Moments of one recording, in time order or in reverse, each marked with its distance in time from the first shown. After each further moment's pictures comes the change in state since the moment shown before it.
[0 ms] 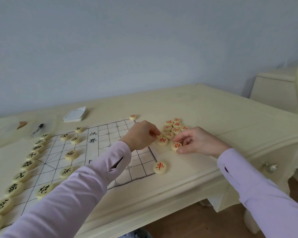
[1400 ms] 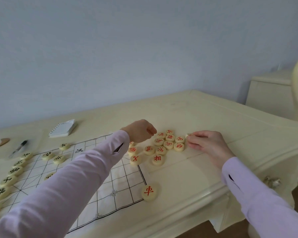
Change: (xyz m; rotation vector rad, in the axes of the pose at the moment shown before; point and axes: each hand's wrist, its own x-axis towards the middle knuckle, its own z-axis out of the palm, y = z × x) left_hand 0.082 0.008 -0.012 0.104 -0.239 -0.045; right_hand 0.021 0.035 -0.031 0.750 0.533 0.151
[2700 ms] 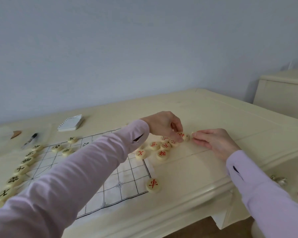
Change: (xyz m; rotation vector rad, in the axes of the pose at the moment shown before) left_hand 0.002 0.043 0.001 0.034 -0.054 0.288; right_hand 0.010 -0.002 -0.006 0.010 -0.050 0.072
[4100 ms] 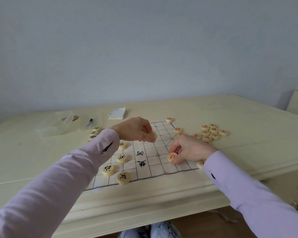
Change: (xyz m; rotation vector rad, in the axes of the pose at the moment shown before) left_hand -0.208 -0.103 -0.021 -0.135 0.197 -0.325; right_hand -0.116 -0.001 0.177 -1.233 -0.571 -0.221
